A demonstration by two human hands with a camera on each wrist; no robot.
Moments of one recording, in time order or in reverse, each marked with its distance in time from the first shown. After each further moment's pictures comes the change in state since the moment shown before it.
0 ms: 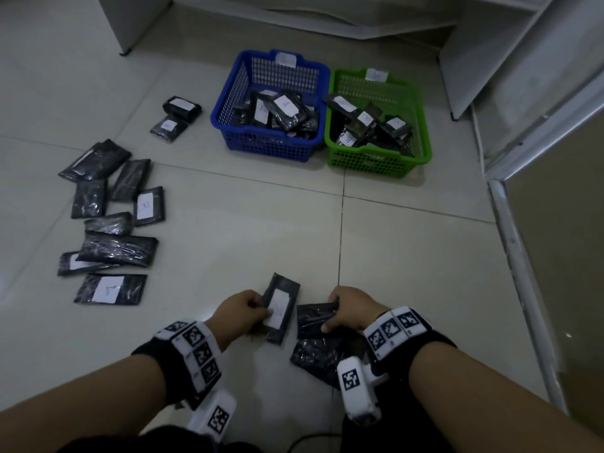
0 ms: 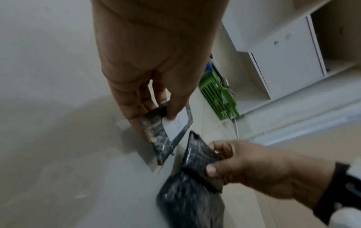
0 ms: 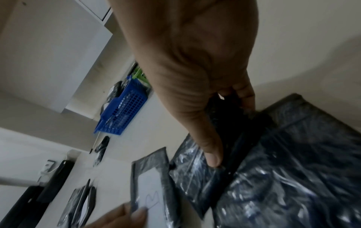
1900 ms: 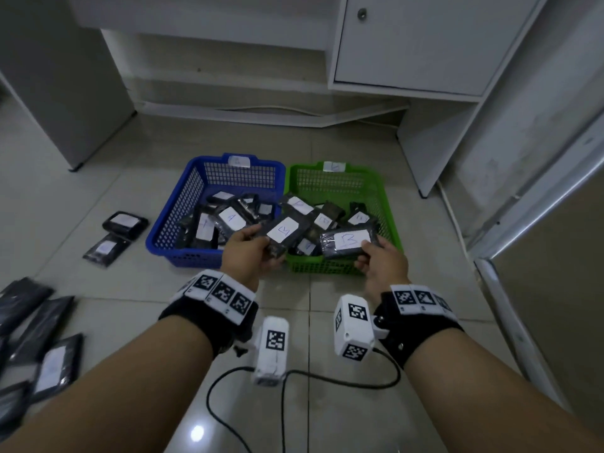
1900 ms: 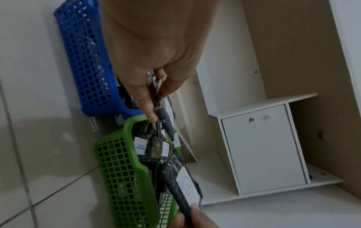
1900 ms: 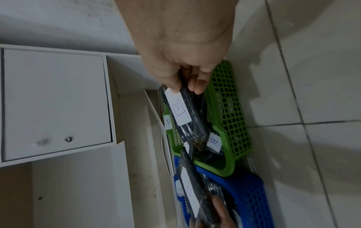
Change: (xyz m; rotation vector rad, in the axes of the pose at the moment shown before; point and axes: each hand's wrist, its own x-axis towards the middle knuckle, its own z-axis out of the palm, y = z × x) left_hand 0.172 0.297 -0.040 -0.958 0.177 0.304; right_hand 0.128 0.023 -0.261 1.699 0.882 -0.059
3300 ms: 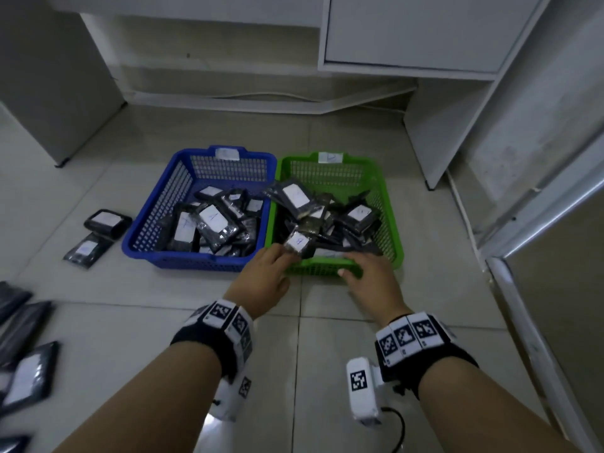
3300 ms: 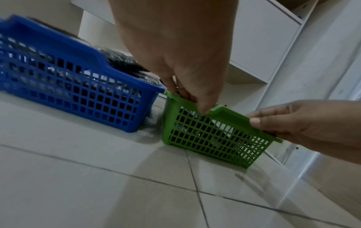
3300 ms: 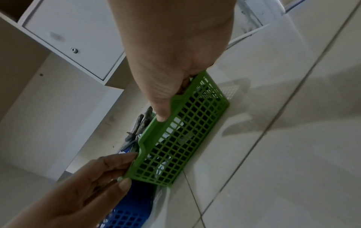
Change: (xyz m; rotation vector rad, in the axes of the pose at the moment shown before) left_hand 0.035 -0.064 -0.001 1.556 -0.465 0.800; right_hand 0.050 0.029 -0.040 -1.248 -0.394 -0.604
